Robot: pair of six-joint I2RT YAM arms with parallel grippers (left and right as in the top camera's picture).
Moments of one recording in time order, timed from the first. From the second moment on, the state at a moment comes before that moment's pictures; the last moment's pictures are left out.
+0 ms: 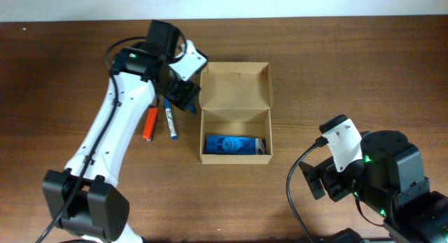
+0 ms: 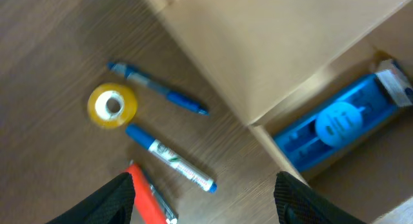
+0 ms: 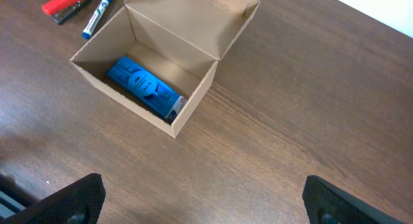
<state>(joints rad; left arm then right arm) -0.25 1.79 1.69 -1.11 0.12 0.41 0.42 0.85 1.30 -1.26 0.00 -0.13</state>
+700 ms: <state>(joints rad) -0.03 1.78 1.30 -0.91 0.03 0.21 0.42 0.85 1.30 -1.26 0.00 -0.13</state>
